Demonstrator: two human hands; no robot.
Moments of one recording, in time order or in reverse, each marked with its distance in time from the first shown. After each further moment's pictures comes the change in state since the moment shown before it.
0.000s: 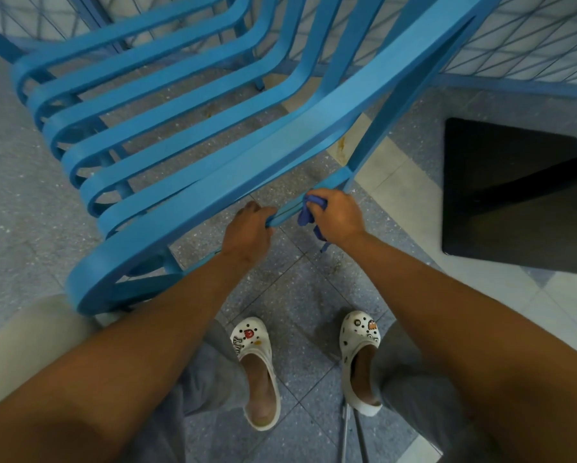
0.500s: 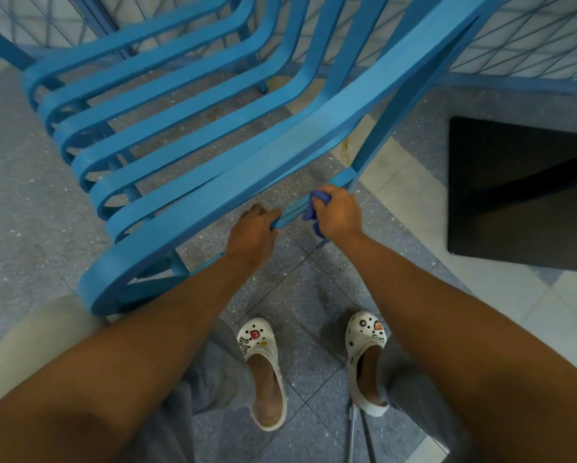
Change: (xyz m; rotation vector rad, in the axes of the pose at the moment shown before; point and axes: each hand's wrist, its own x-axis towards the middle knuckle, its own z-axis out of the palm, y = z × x) left_hand -0.004 -0.001 -0.002 0.016 0.011 0.040; right_hand 0.001 -0.016 0.008 0.079 0.122 0.139
